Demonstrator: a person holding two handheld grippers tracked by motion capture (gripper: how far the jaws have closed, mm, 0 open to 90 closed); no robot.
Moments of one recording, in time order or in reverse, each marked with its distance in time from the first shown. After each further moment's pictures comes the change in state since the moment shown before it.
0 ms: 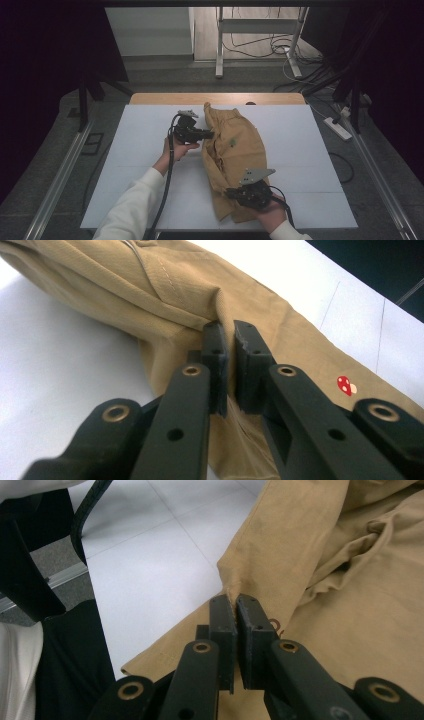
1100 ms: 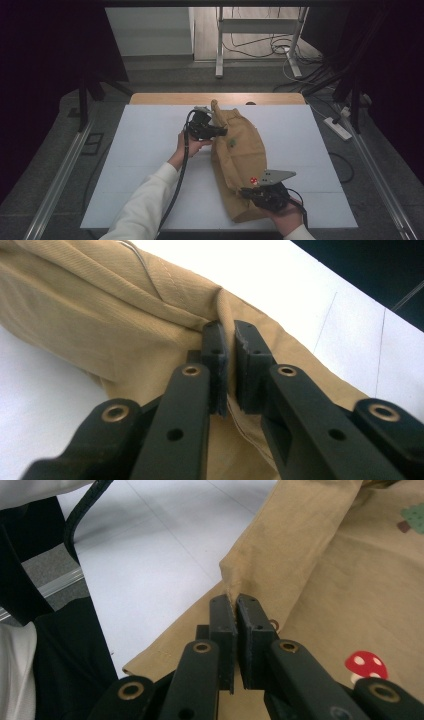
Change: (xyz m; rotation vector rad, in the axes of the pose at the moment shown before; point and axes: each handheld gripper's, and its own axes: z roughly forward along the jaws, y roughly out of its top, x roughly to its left) left arm -0.018 0.029 0.031 0.018 -0.002 0.018; right arm -0.010 -0.018 -0.037 -0.036 -0.055 0.043
